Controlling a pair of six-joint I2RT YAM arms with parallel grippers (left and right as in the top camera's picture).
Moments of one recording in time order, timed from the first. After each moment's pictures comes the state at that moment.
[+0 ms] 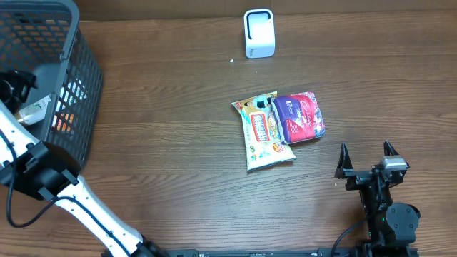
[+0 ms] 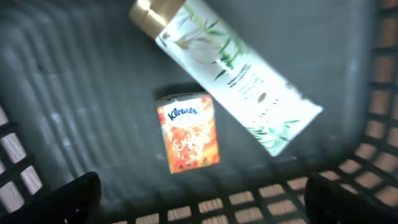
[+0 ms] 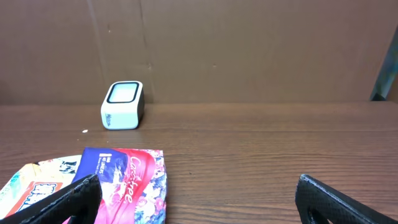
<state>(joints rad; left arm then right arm) 0.71 2.52 2.79 -1.66 0.06 -0.65 0.01 0.01 0.02 -0.04 -0.04 0.03</state>
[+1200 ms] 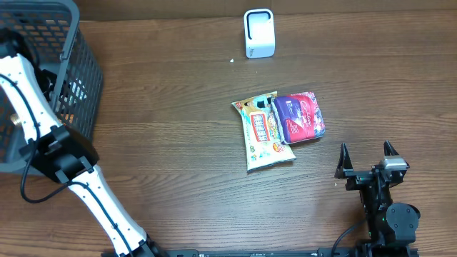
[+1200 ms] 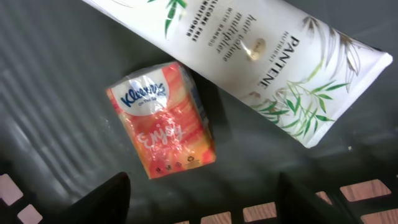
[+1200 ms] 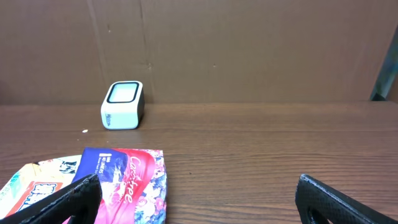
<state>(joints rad) 0.55 2.62 2.79 -1.69 -0.13 -0.59 0.01 0.01 0.02 -0.04 -0.04 0.03</state>
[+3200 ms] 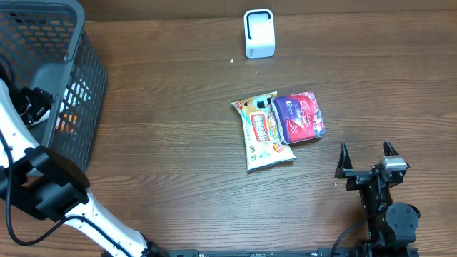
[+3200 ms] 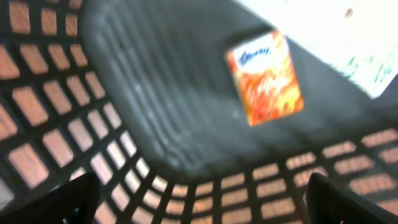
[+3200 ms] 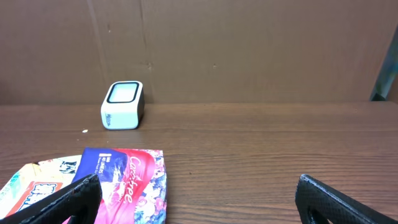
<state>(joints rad) 0.65 2.15 2.20 -1.51 -0.15 -0.42 0.01 0.01 0.02 -0.04 -0.04 0.03</state>
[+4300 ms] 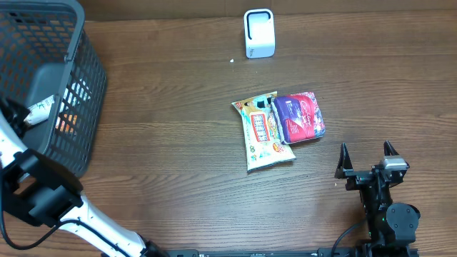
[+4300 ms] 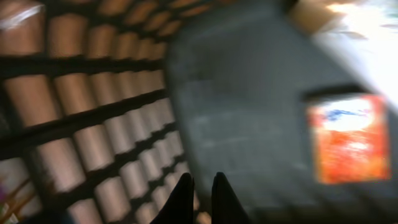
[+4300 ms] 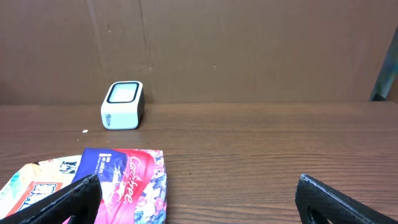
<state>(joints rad) 0.74 2.15 2.15 -1.45 -0.30 -0.46 0.01 0.01 0.02 -0.04 -0.04 0.03</state>
